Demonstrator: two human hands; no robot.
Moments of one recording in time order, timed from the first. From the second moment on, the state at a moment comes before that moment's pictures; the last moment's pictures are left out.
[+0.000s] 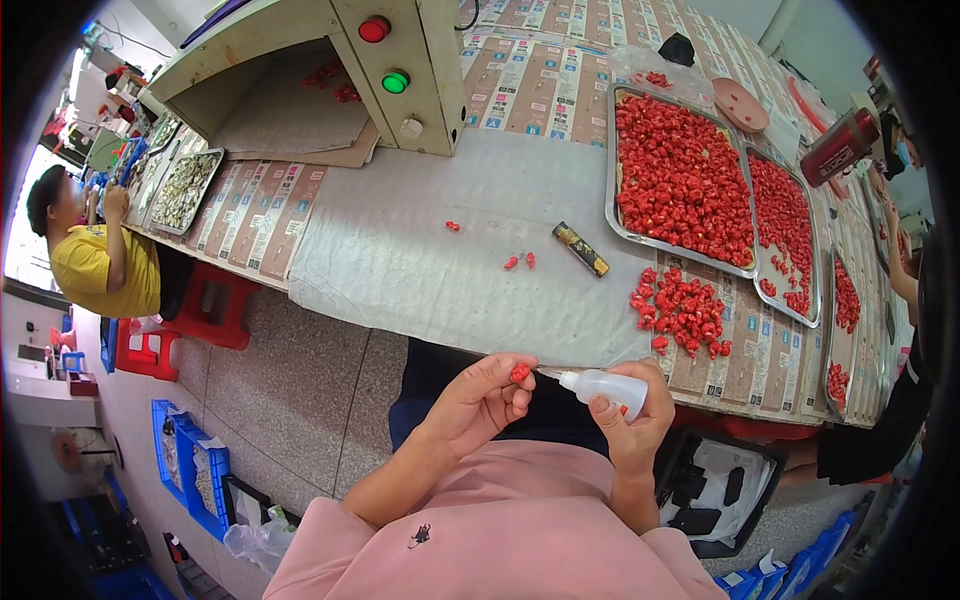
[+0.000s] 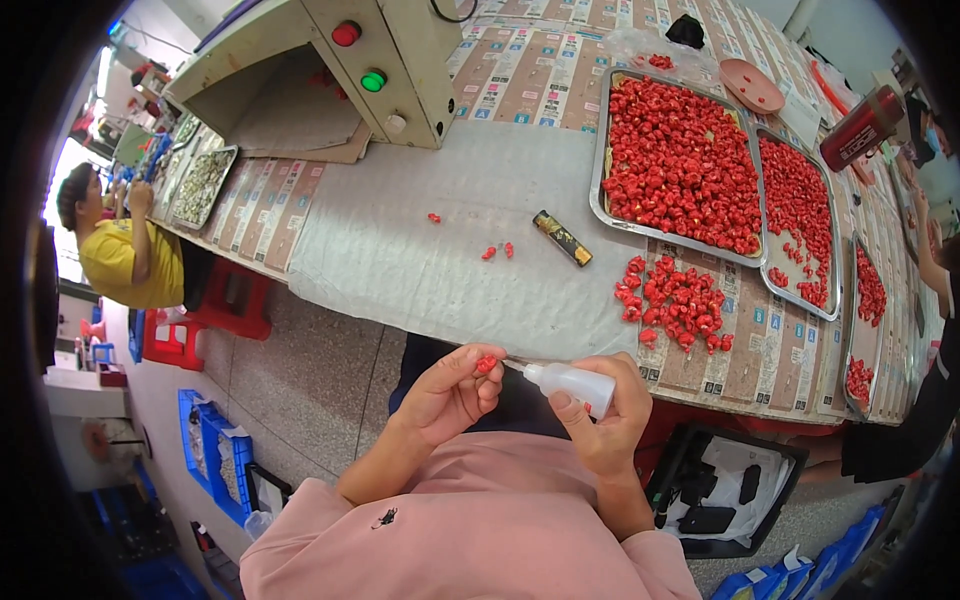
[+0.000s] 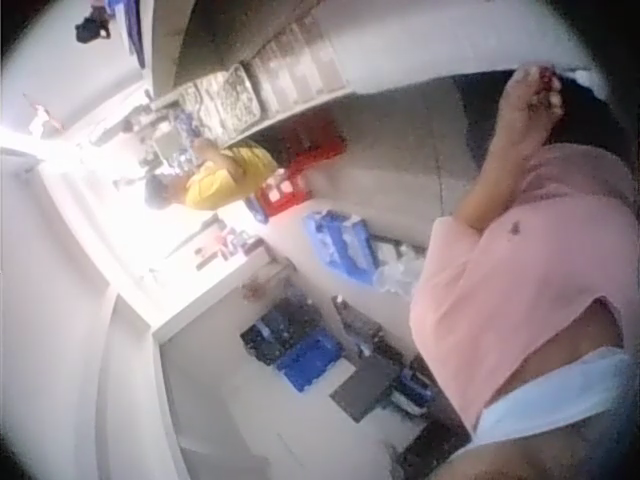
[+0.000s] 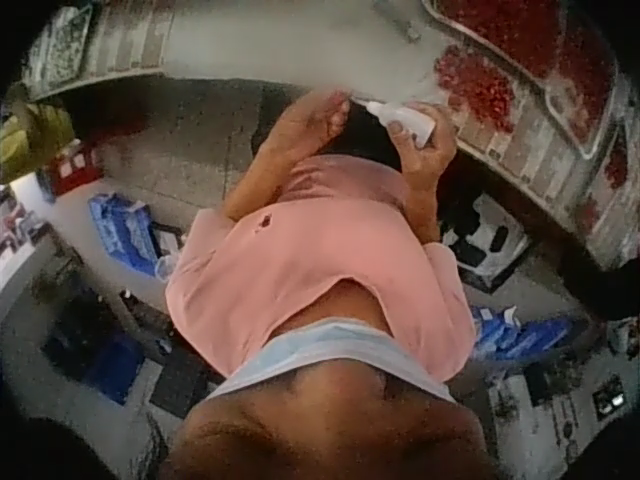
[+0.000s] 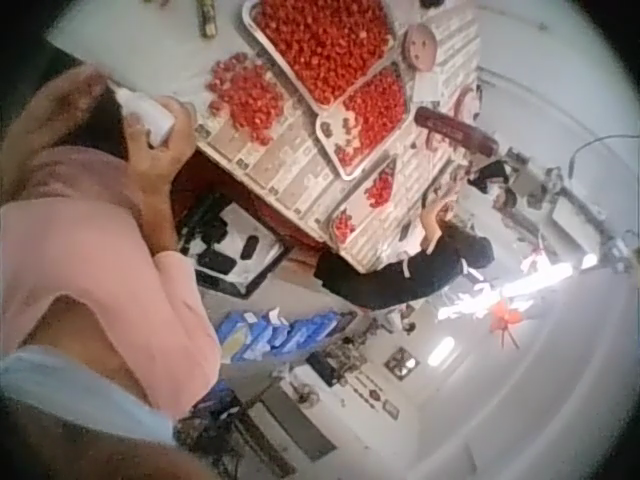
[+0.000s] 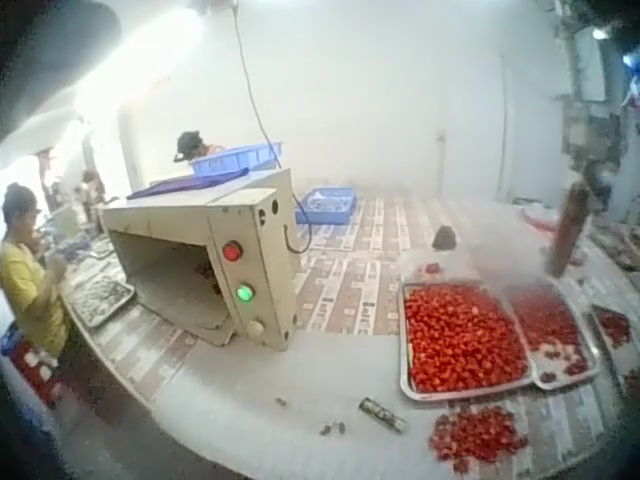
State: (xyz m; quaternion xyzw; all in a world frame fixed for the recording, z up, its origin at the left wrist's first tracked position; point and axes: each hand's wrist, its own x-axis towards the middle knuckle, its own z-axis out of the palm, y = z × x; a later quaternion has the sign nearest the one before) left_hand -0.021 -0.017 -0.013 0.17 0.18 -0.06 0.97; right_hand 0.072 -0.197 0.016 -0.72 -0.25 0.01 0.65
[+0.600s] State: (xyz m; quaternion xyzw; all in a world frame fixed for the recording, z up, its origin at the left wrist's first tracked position) left_hand -0.020 -0.019 -0.012 0.23 0.18 -0.02 0.96; right_hand 0.069 -0.199 0.013 -0.71 -0.25 0.01 0.65
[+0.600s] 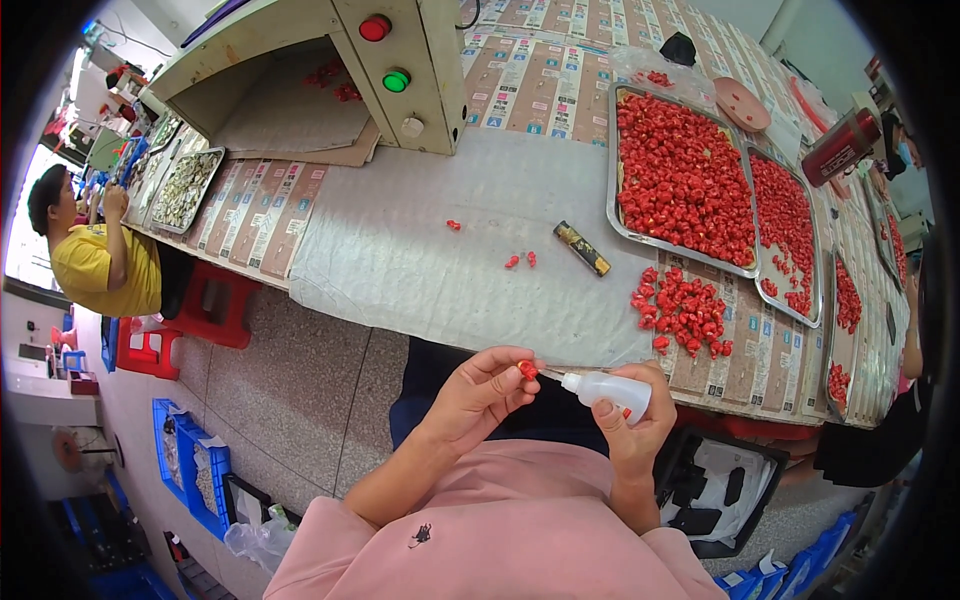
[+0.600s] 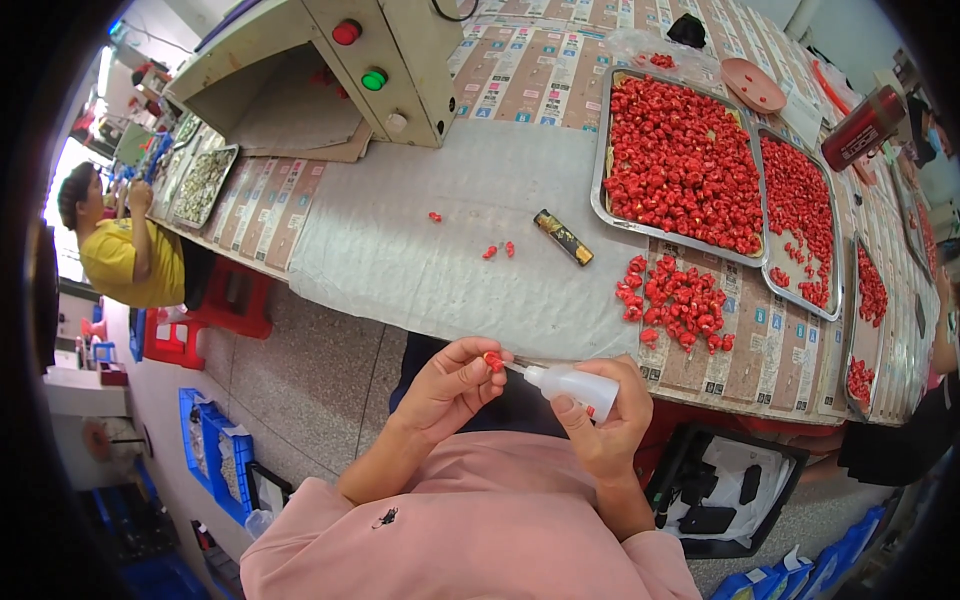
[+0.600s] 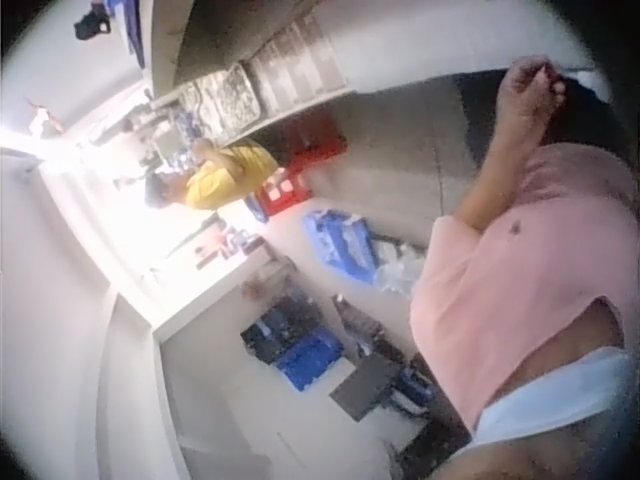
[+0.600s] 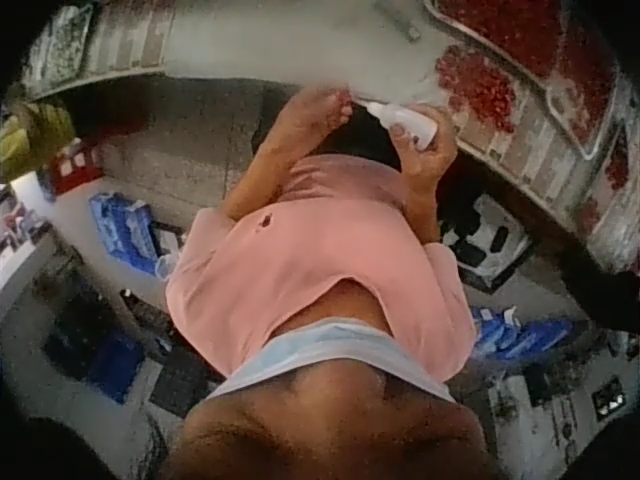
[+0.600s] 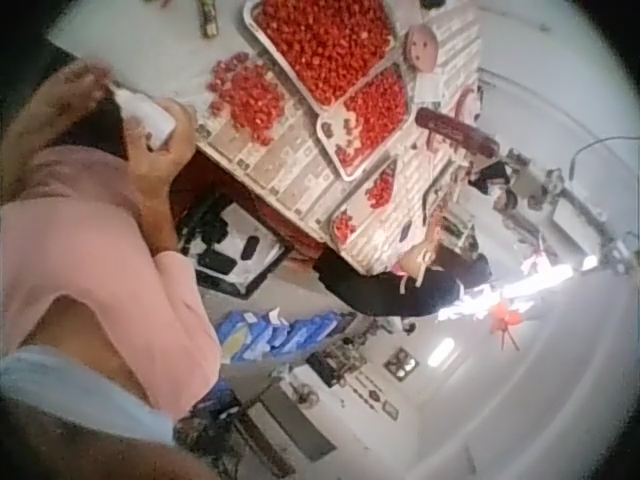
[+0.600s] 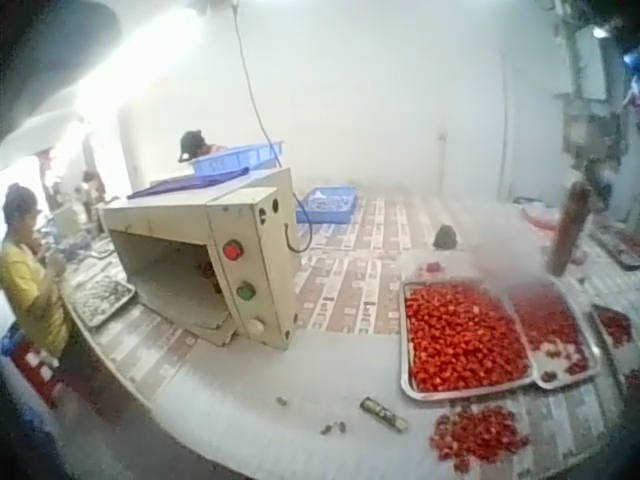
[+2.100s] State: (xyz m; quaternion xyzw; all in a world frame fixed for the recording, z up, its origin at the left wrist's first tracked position) left_hand -0.022 -0.019 -0.008 0.40 0.16 0.13 0.89; right_hand 0.074 -0.181 0.008 -0.72 -0.16 0.04 0.67
